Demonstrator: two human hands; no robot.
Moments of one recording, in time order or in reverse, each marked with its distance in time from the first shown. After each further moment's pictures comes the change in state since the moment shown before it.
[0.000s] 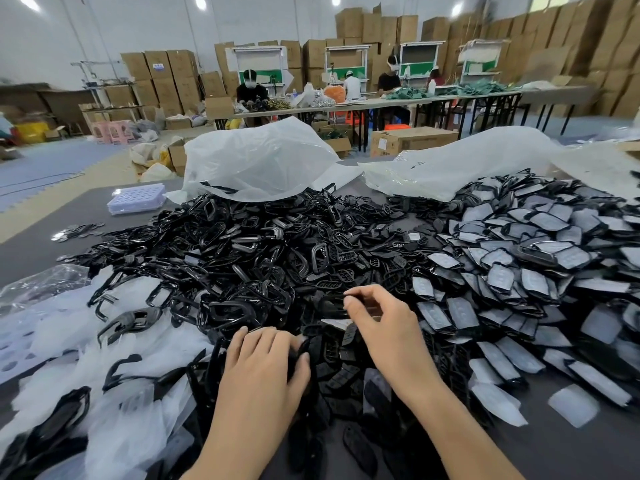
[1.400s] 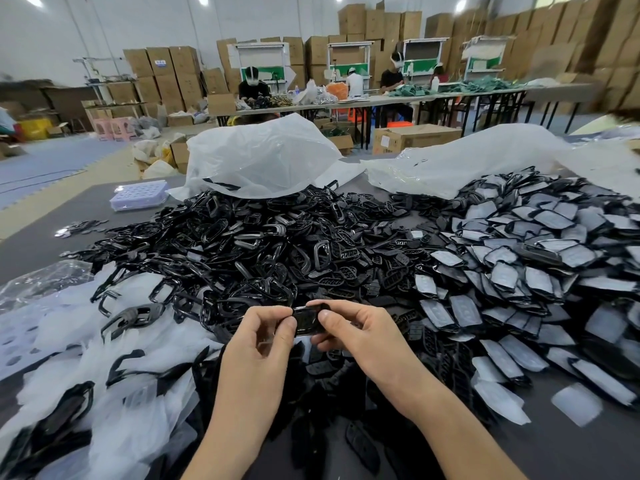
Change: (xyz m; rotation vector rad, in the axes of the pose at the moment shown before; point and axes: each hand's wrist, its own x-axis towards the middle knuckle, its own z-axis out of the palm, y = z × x) left_hand 0.011 0.010 -0.016 -0.852 0.126 -0.435; right_hand -0.010 -0.014 0.015 0.475 -0.379 0.106
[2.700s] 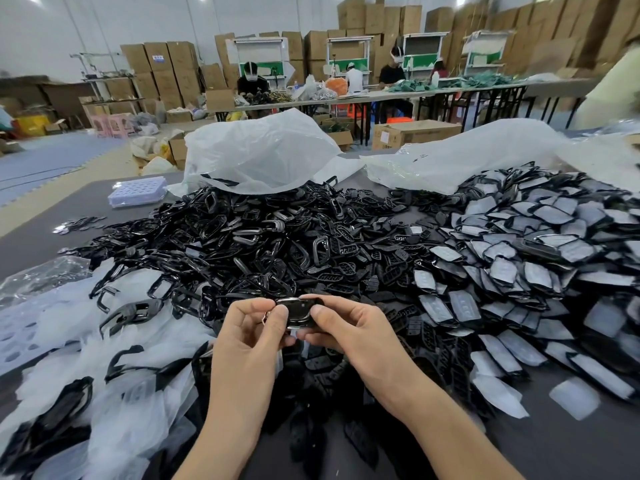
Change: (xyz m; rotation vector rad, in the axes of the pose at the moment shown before) left_hand 0.001 -0.001 0.000 -0.392 0.042 -0.149; right_hand -0.004 -0.006 0.015 0.222 -0.004 0.012
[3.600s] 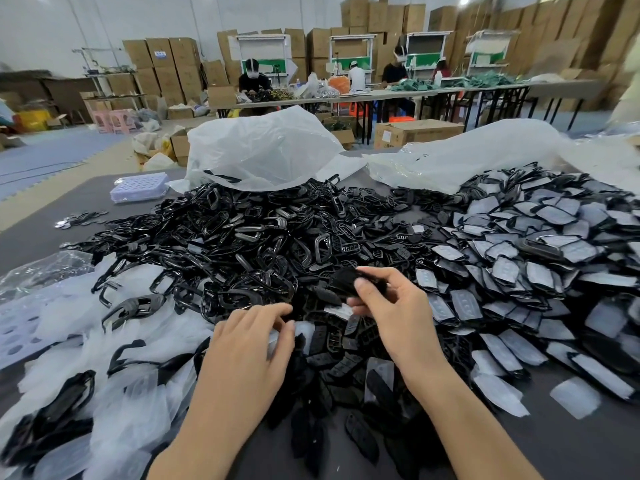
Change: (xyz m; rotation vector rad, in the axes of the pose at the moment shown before) left_hand 0.001 0.005 -0.018 1.117 -0.136 0.500; right_hand 0.008 -0.006 -0.033 -0.247 0.354 -0.189
